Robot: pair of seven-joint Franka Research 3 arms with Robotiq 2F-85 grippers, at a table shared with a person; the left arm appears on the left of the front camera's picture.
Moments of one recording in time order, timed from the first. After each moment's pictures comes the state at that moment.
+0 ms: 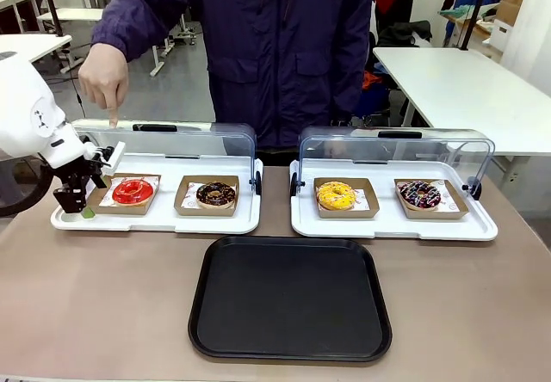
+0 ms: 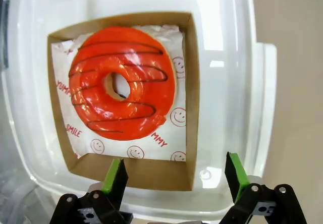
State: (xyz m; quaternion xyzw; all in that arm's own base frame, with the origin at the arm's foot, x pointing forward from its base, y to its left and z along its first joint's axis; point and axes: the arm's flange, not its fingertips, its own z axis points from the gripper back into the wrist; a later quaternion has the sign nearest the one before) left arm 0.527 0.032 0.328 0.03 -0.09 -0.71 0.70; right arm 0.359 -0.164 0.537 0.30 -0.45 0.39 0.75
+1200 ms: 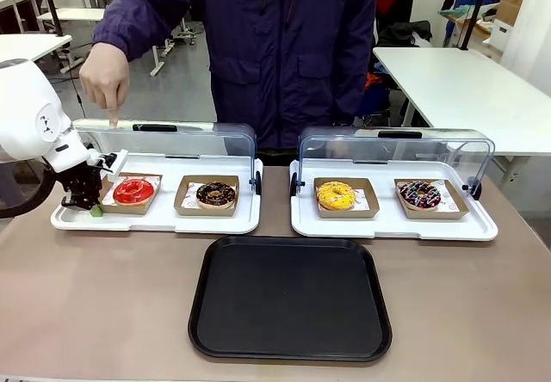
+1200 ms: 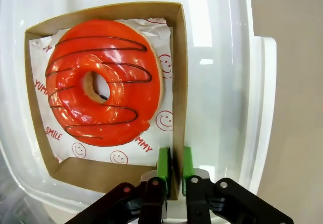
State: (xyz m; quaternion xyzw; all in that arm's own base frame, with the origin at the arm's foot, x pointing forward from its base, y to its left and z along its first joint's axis) left arm 0.529 0.032 0.317 0.01 -0.07 -0.72 0.69; right arm 0.359 -0.164 0.537 0.30 -0.45 0.39 0.75
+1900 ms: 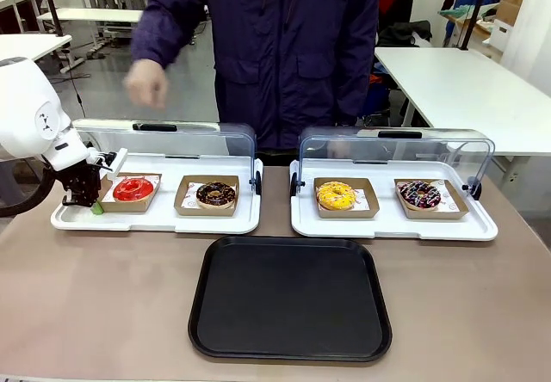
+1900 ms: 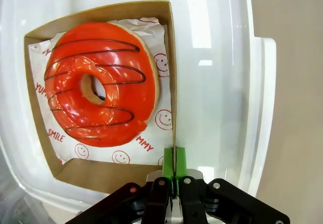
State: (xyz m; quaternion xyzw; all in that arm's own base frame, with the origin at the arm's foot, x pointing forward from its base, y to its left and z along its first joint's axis) left arm 0.530 0.033 0.319 0.01 -0.07 -0.71 0.70; right arm 0.358 -0.164 0.537 0.30 -0.45 0.39 0.75
